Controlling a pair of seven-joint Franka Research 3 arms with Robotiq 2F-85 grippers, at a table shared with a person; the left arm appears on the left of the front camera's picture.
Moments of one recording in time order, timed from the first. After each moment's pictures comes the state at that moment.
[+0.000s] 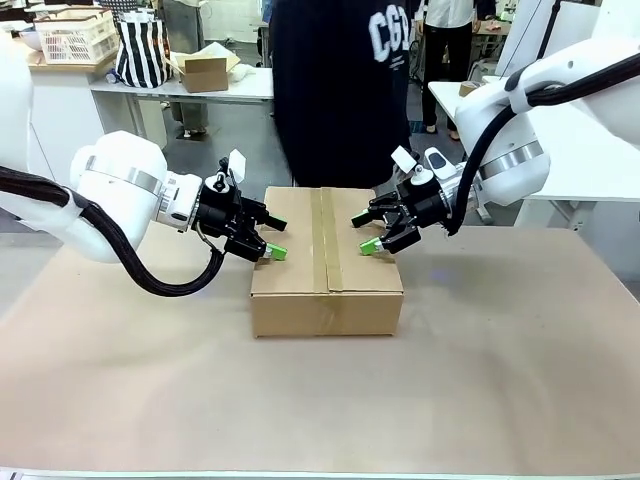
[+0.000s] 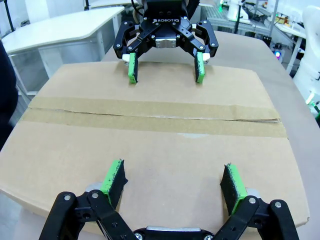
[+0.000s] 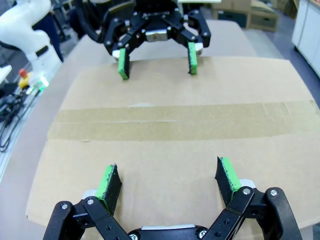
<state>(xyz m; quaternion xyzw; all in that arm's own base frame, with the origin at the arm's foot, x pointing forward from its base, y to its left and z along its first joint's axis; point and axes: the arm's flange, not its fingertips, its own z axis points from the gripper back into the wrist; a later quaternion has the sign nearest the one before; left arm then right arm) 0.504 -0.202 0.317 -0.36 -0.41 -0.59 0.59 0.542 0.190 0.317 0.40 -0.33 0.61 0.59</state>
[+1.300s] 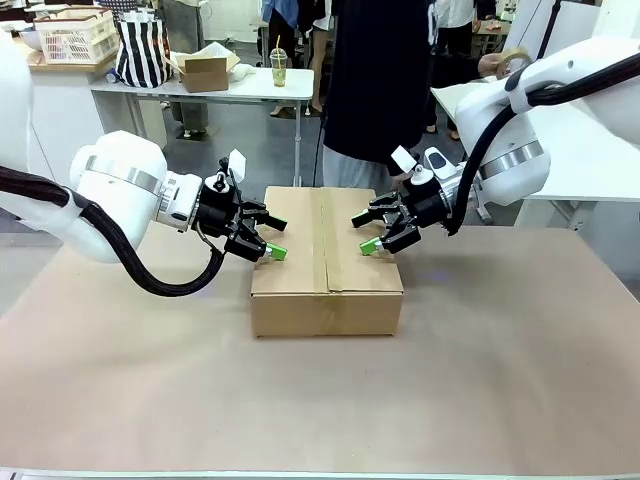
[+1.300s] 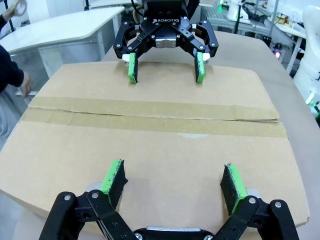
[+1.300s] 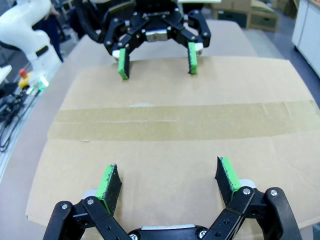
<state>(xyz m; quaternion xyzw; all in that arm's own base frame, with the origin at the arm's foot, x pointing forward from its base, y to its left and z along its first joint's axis) 0.504 -0.202 0.317 -0.36 -0.41 -0.59 0.59 0.542 0.190 0.317 0.40 -0.33 0.61 0.59</state>
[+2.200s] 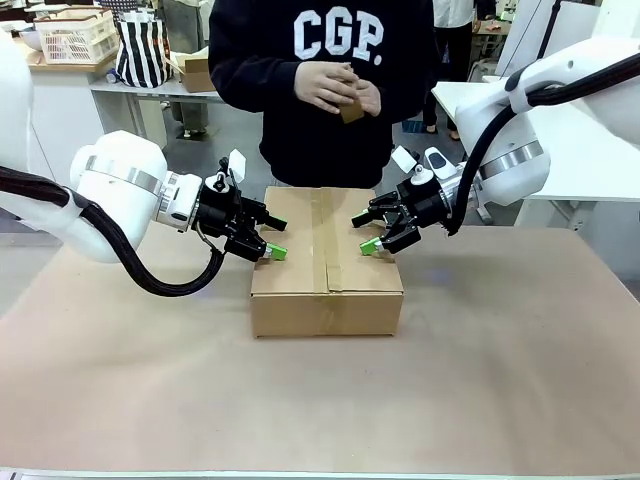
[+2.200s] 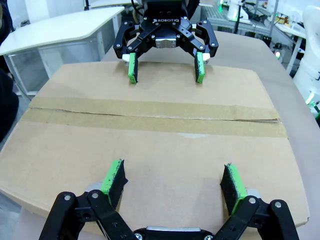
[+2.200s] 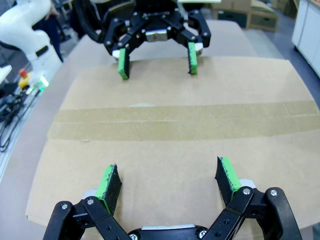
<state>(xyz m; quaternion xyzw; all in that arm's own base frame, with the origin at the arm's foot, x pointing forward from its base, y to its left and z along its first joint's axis) 0.504 -0.202 0.317 -0.36 -0.41 -0.59 0.59 0.542 0.190 0.317 0.40 -0.33 0.61 0.59</state>
